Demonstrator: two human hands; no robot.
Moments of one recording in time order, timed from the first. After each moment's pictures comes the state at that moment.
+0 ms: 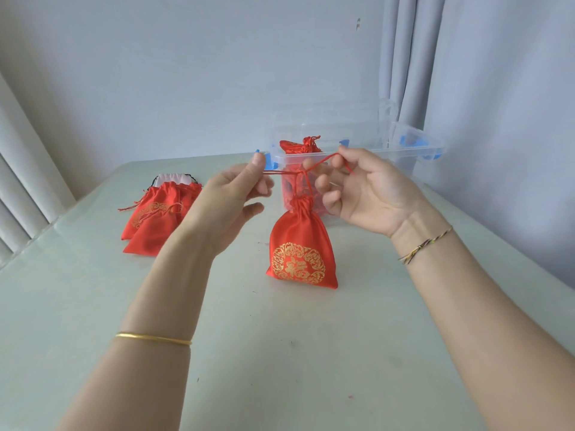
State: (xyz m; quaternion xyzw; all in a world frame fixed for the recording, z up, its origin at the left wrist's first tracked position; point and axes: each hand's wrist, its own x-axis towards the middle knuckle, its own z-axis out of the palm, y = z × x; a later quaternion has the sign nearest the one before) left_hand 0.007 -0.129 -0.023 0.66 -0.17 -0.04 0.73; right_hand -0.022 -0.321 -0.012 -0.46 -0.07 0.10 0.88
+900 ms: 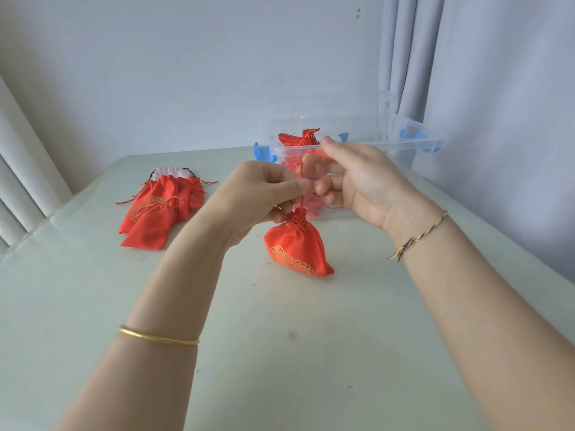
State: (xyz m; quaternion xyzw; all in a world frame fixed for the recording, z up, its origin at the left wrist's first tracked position) left_hand -0.015 -0.149 -0.008 0.77 -0.22 -0.08 0.59; right_hand -0.032 -0.301 -0.002 -0.66 -0.06 -0.04 0.75
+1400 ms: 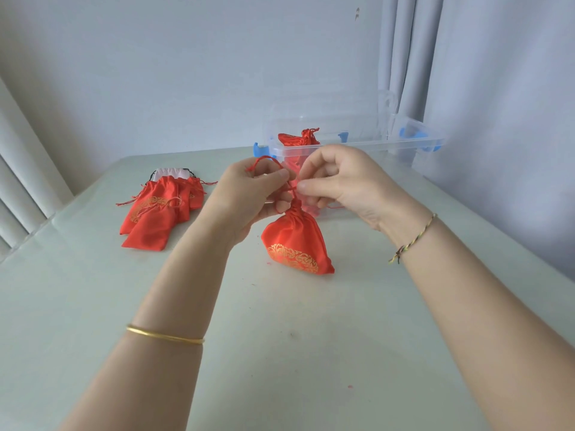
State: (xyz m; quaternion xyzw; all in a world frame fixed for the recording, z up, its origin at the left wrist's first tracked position) left_hand -0.008 -0.151 -0.011 0.70 -0.14 -0.06 0.69; right_hand -0.035 -0.297 -0.008 -0.81 -0.10 -0.11 0.56
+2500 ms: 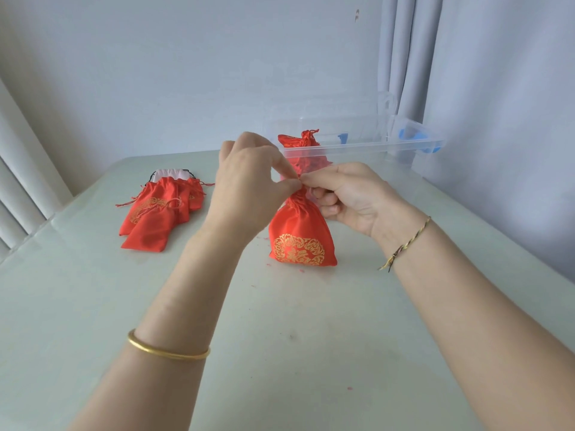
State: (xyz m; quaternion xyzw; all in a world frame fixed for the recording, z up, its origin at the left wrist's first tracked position) left_hand -0.016 -0.152 -0.005 0.89 -0.22 0.24 0.32; right_hand -0.023 -0.295 -0.017 -0.66 0.01 -0.02 0.75
